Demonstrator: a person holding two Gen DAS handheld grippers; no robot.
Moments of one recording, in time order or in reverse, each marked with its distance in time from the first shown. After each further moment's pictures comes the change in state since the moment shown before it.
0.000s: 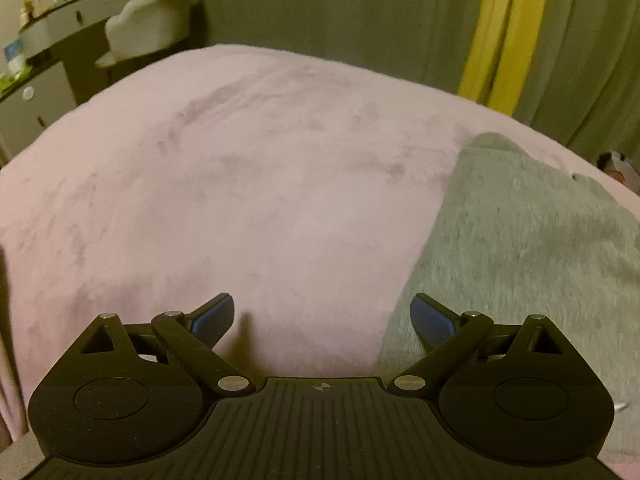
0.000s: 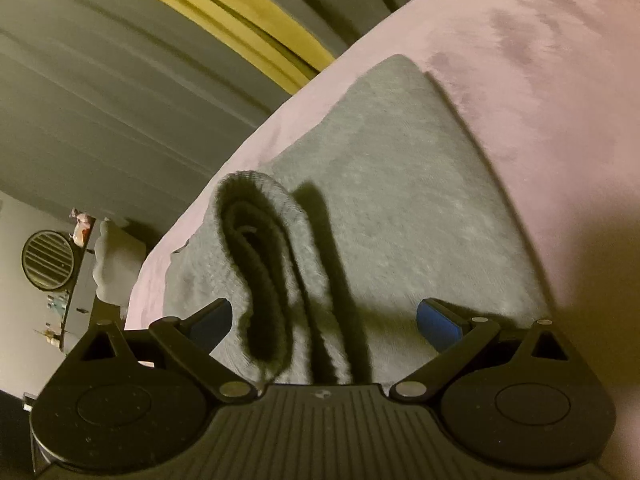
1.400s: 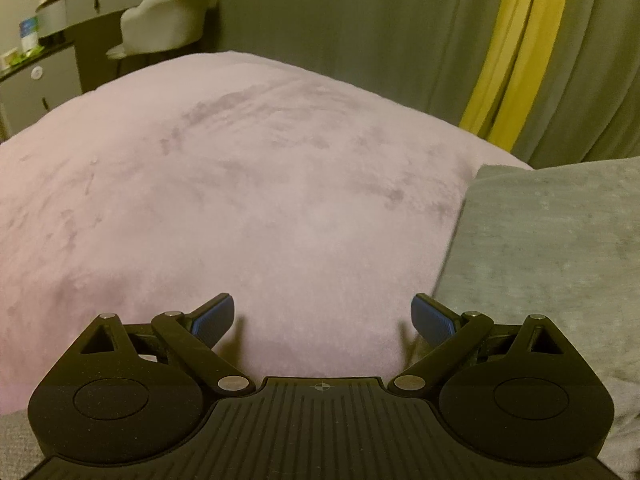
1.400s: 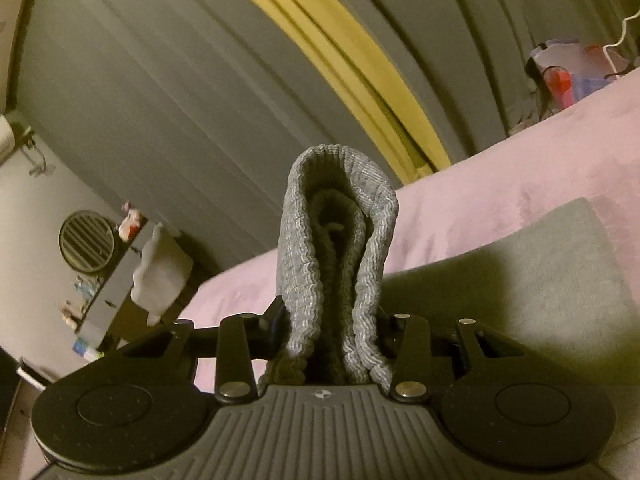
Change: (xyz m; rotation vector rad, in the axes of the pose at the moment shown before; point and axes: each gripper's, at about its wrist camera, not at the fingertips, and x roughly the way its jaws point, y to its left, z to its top) left arm -0.004 0.003 -0.004 -0.101 -0.051 -0.042; right arm -0.006 0.139 0.018 -0.218 -0.193 0.111
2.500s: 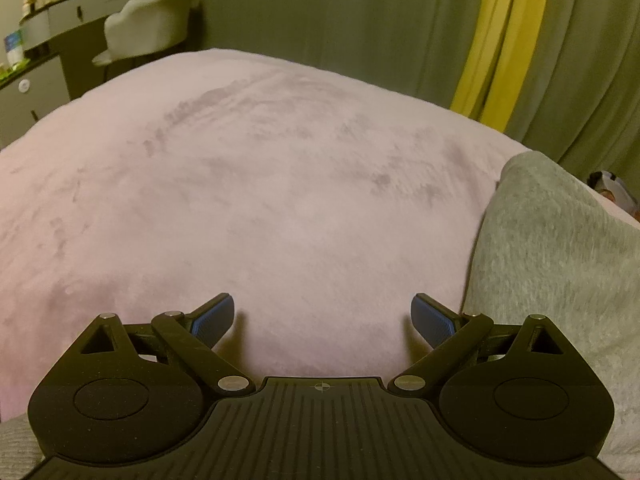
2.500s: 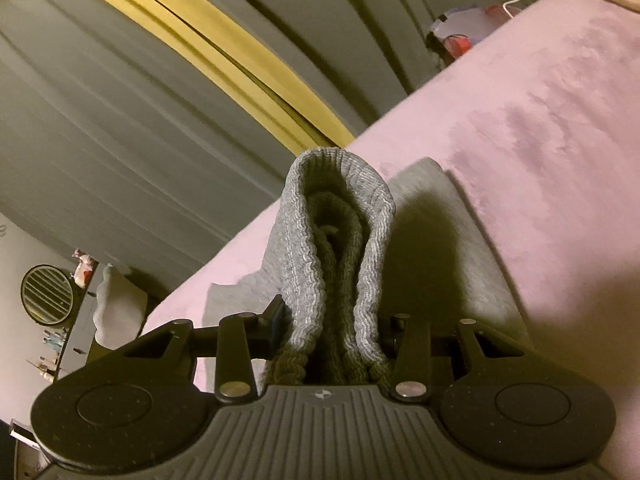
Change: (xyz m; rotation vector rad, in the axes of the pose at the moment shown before) left arm 0.009 -0.011 -0.002 0.057 0.026 0.002; right arm -0.026 -0.106 -0.025 0.185 -0.009 -0.146
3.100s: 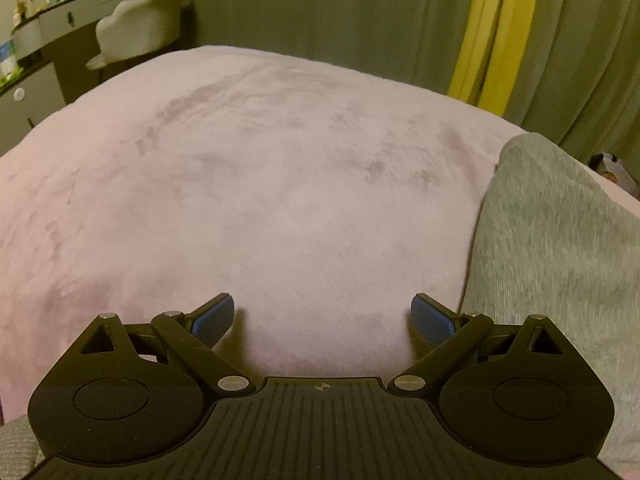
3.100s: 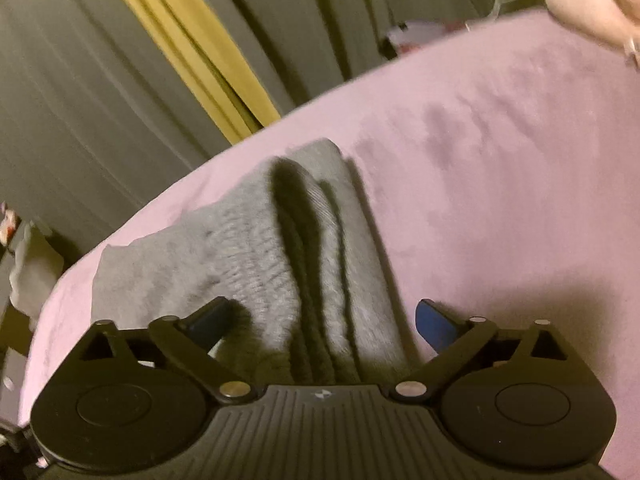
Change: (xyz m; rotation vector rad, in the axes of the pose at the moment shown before) left arm 0.005 -0.009 -0.005 0.044 0.020 0.015; right arm 0.007 -0.042 -0.012 -0.094 0.023 -0.231
